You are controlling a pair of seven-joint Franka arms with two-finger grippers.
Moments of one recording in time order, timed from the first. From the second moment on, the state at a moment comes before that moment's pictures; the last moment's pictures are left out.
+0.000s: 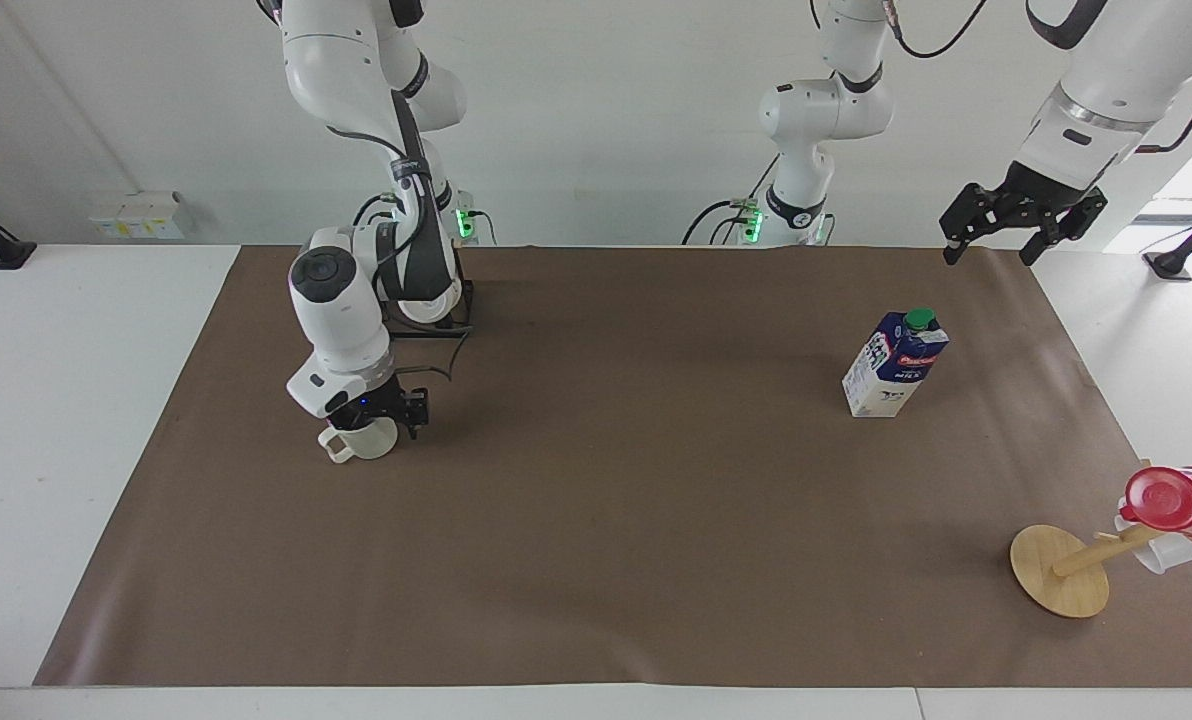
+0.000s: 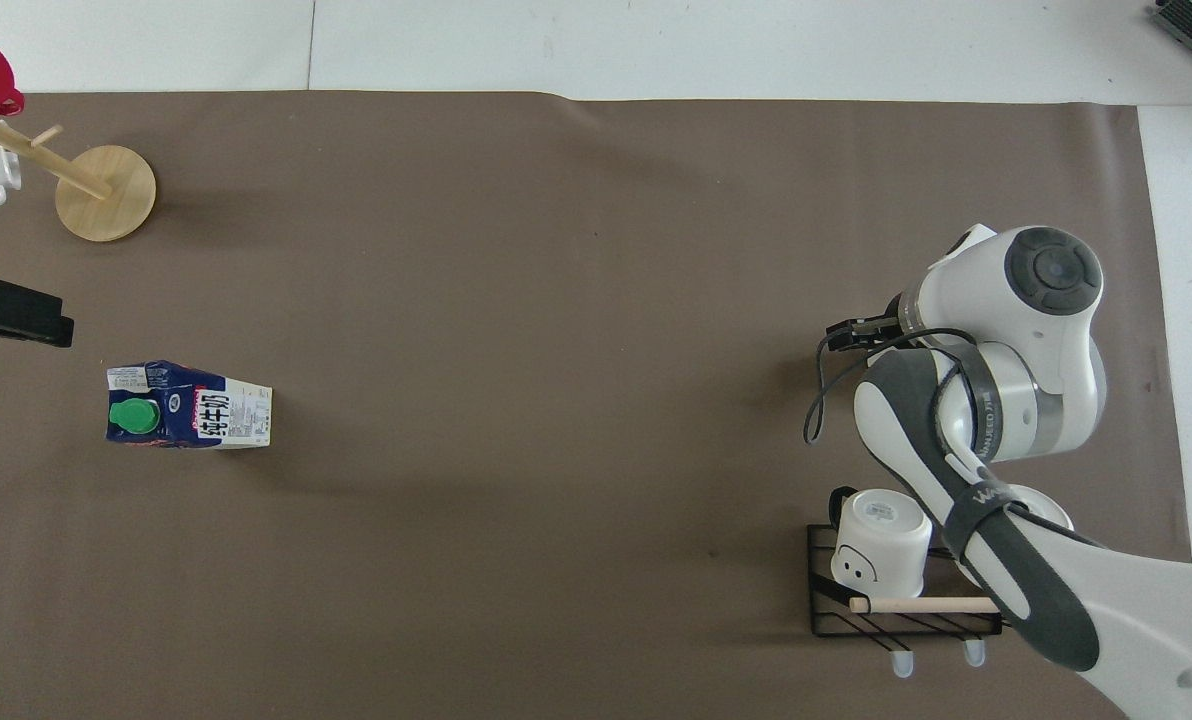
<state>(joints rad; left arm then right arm) 0.01 0.00 -0.05 -1.50 0.00 1.49 0.03 0.20 0.27 -0.12 -1.99 -0.03 2.31 0.01</state>
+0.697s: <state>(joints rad) 0.01 0.00 -0.05 -1.50 0.00 1.49 0.03 0.19 0.26 -0.12 -1.90 0.02 2.31 0.12</state>
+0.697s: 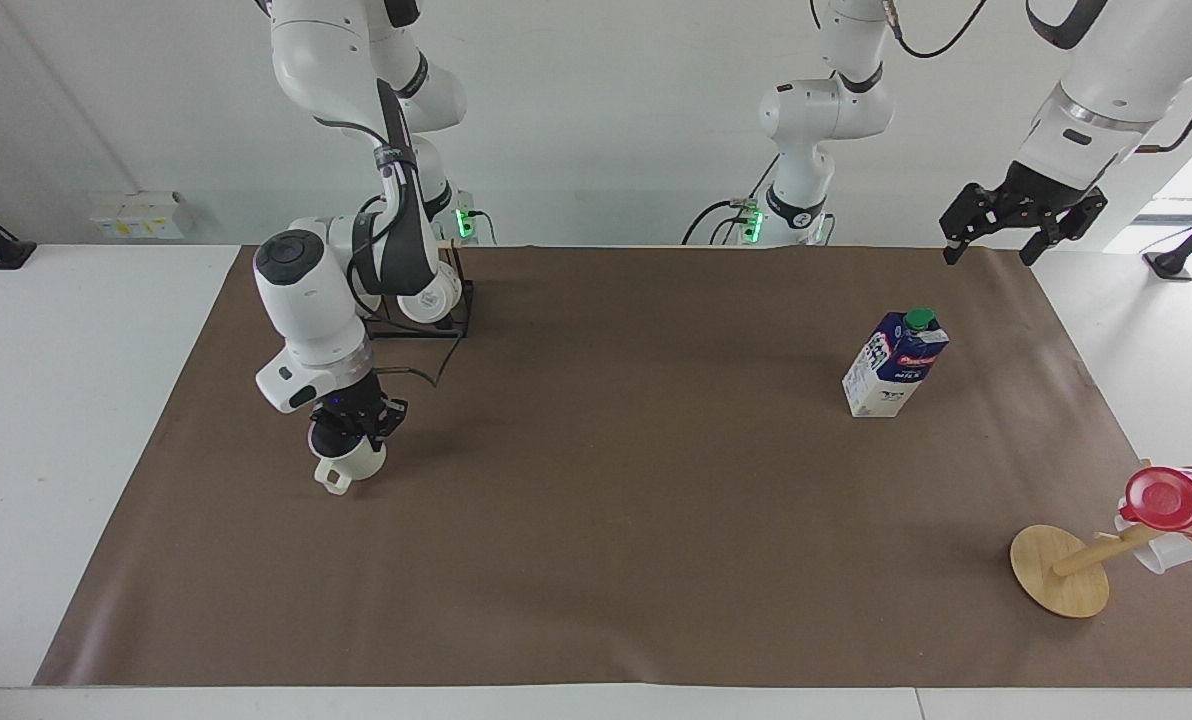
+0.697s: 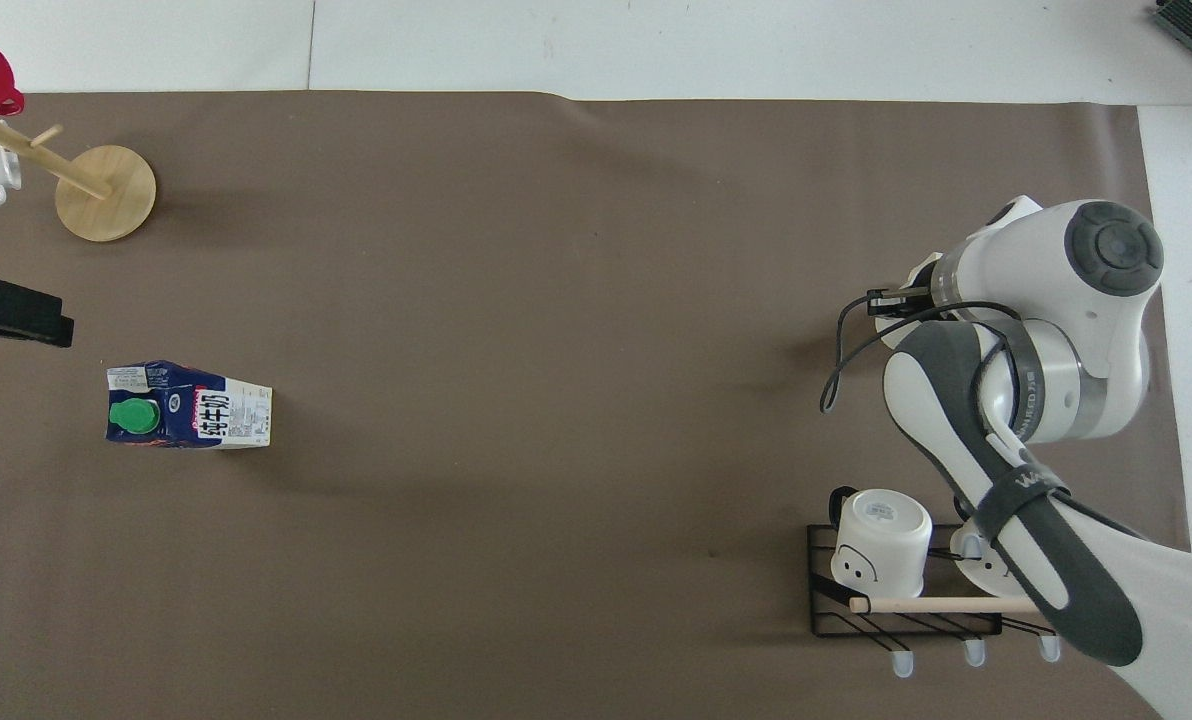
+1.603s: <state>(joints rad) 0.01 0.00 -0.05 -1.50 0.00 1.49 0.03 0.51 0.26 -0.11 -1.76 0.02 2.15 0.79</state>
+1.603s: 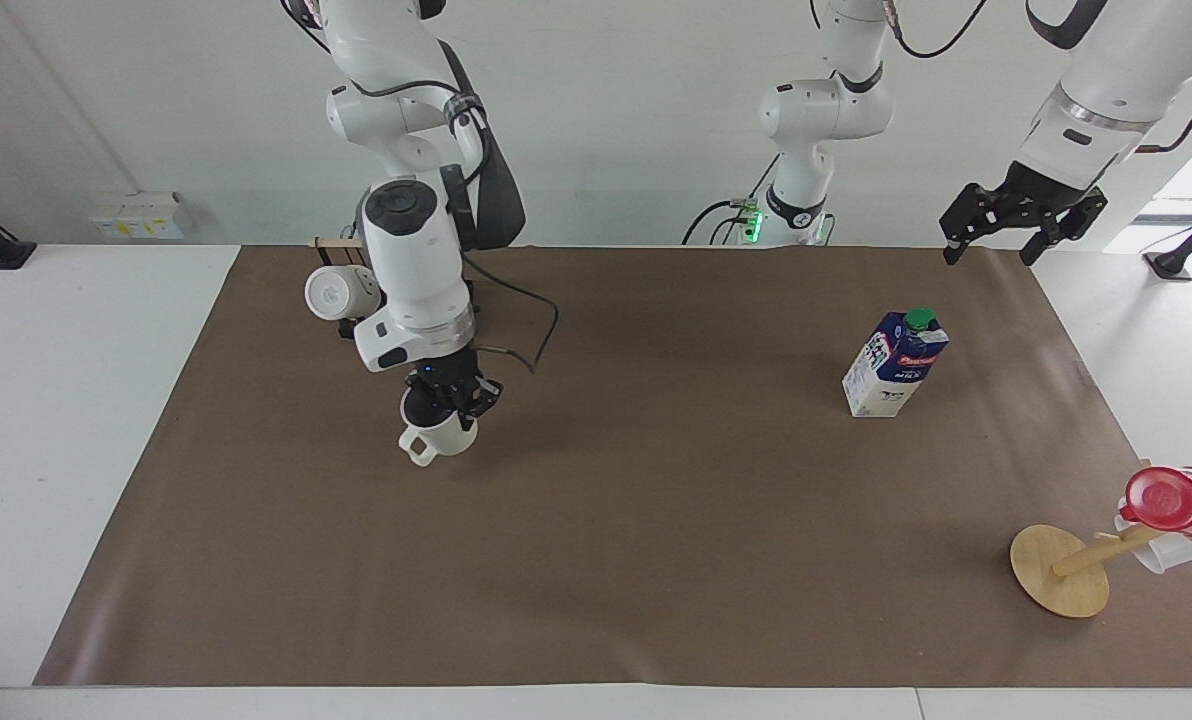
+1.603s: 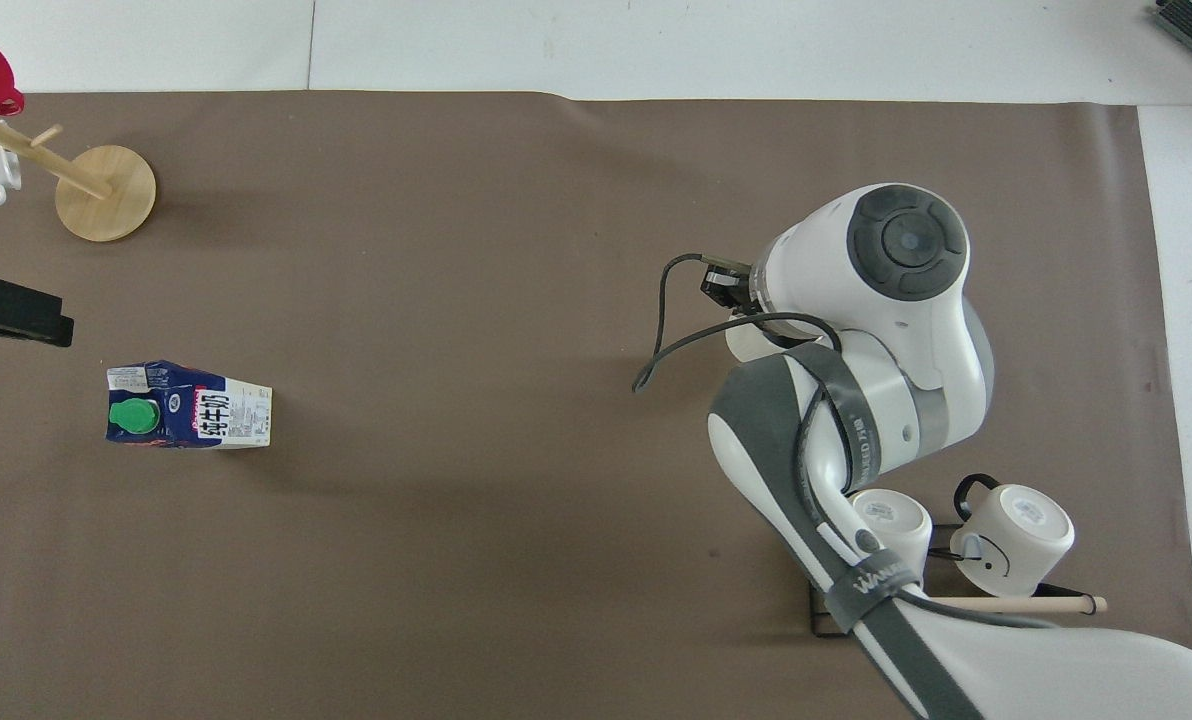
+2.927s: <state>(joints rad) 0.01 -0.09 -0.05 -1.76 0.00 1.69 0.03 0.73 0.37 -0.12 -1.77 -0.07 2.21 1.18</state>
